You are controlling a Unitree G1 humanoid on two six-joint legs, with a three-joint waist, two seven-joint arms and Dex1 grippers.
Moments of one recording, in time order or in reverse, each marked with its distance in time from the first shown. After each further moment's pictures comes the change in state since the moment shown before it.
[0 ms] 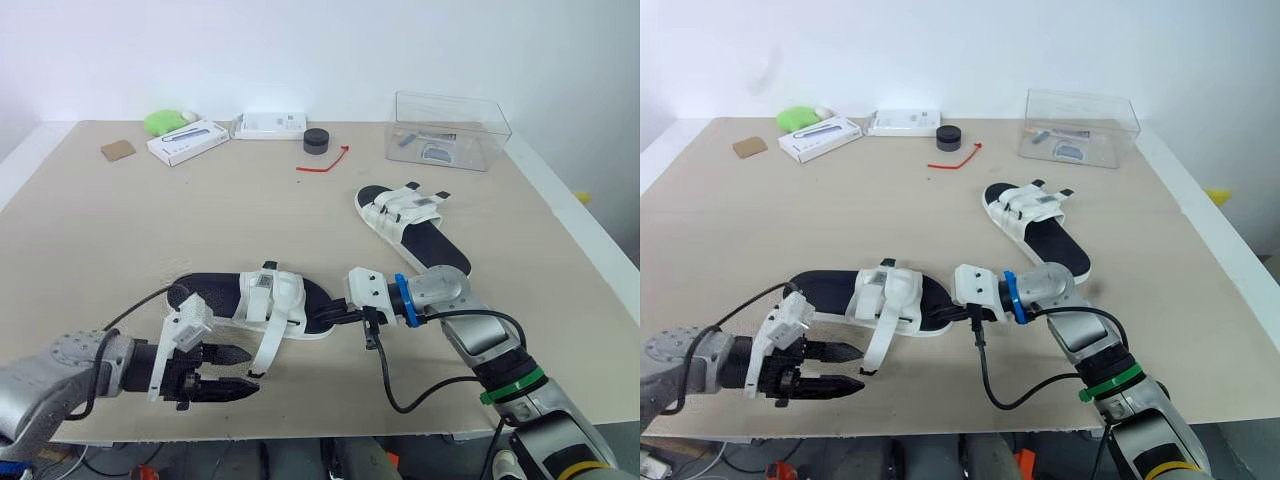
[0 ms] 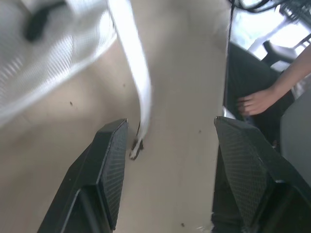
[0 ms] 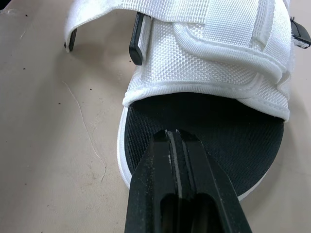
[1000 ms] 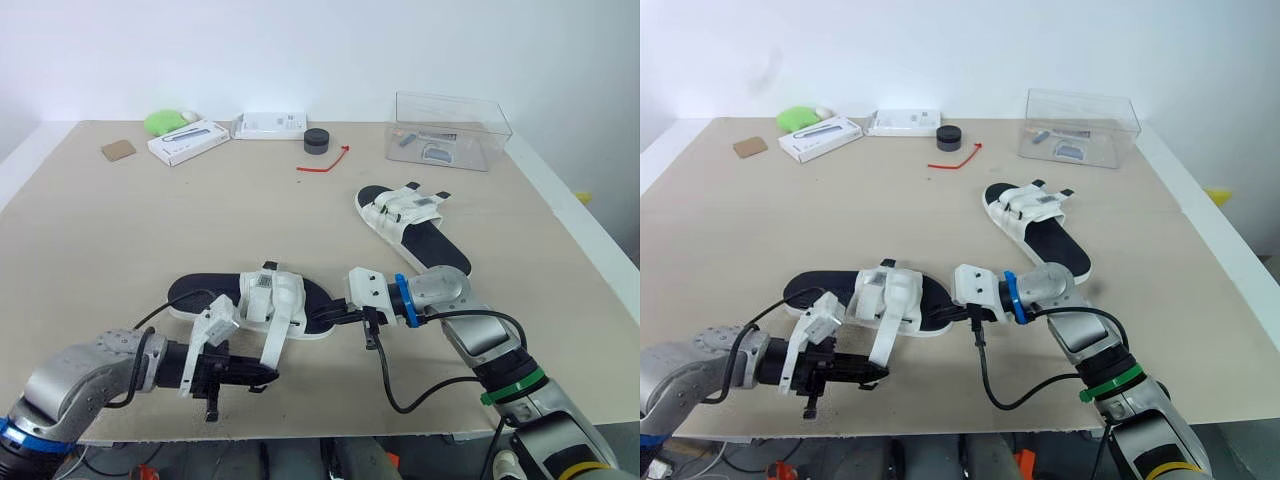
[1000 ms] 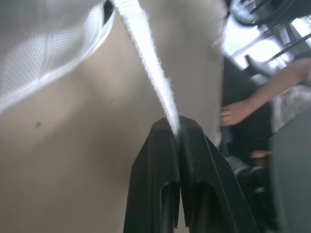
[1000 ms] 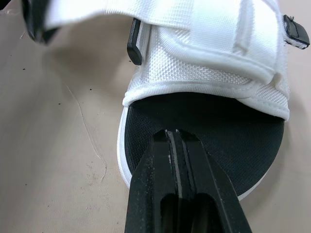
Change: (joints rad) left arm -0.207 -0.115 -0.053 0.080 -0.174 0.278 0.043; right arm 0.002 -0.003 -0.001 -0.006 0.000 0.009 -0.003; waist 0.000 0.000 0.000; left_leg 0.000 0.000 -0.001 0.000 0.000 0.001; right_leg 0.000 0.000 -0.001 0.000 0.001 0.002
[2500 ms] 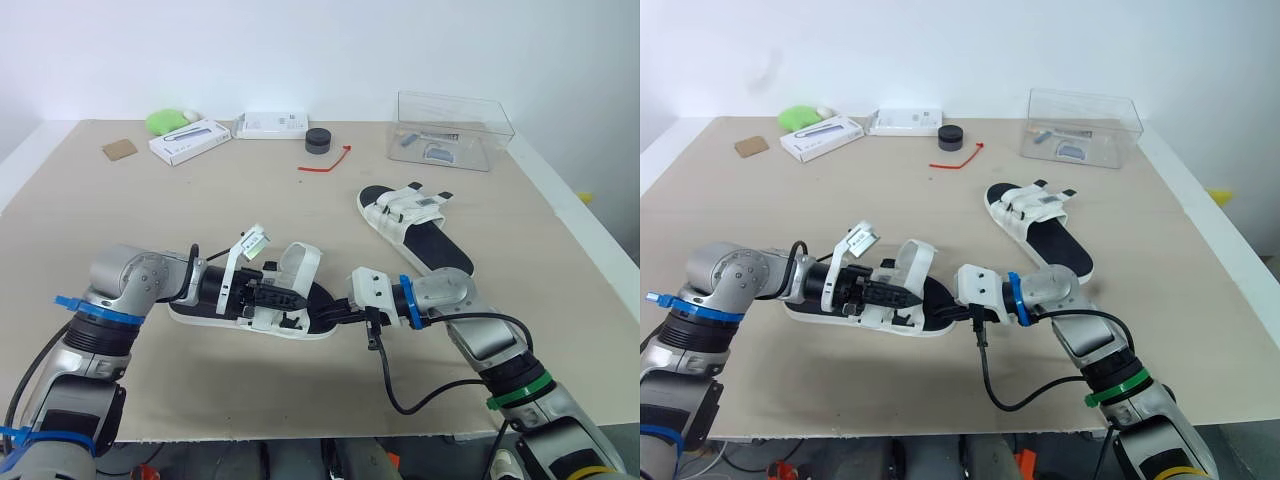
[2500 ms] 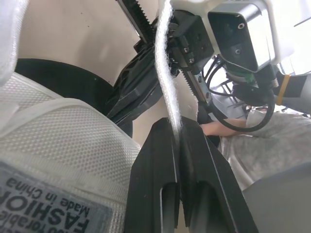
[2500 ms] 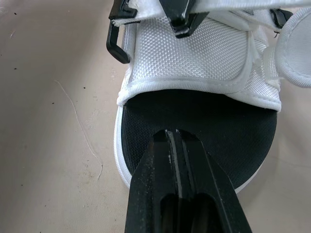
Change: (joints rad) left arm -0.538 -0.208 -0.133 0.496 0.067 0.263 -0.028; right arm 0.023 -0.021 -0.008 -0.047 0.001 0.033 -0.037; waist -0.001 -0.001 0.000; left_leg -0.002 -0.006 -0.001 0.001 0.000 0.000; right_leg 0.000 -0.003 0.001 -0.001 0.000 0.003
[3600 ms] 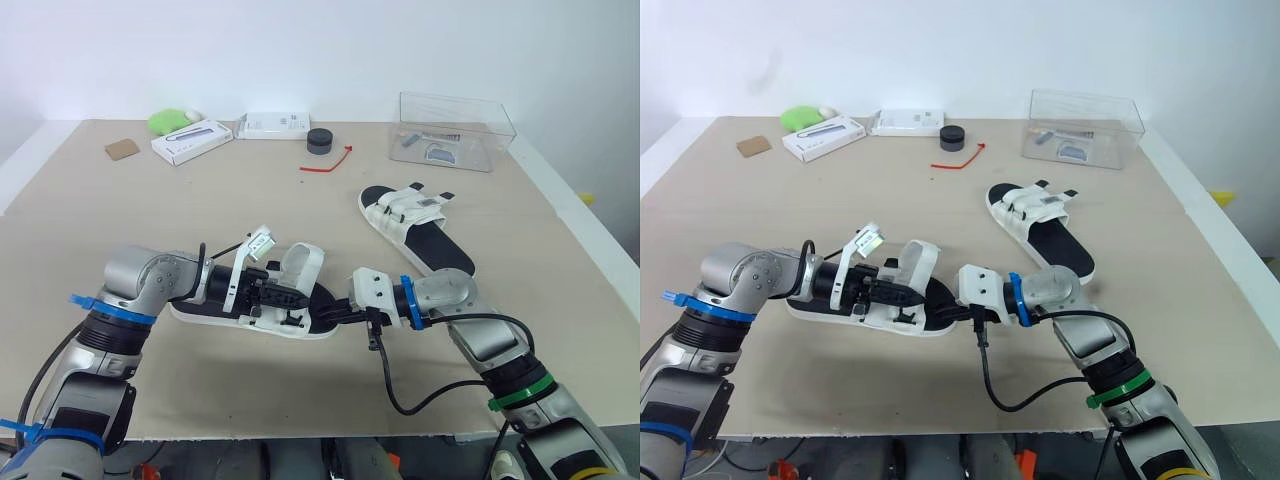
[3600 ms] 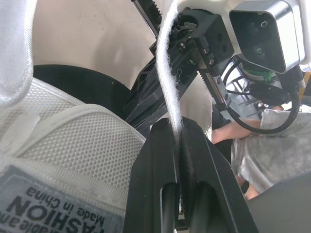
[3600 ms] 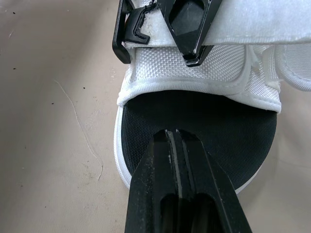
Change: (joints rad) left arm -0.007 -0.038 -0.018 0.013 0.116 -0.044 -0.046; right arm 0.006 -0.005 -0.002 -0.008 -0.001 0.002 -0.003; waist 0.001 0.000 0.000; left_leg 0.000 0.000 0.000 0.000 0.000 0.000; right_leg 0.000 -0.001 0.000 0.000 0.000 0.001
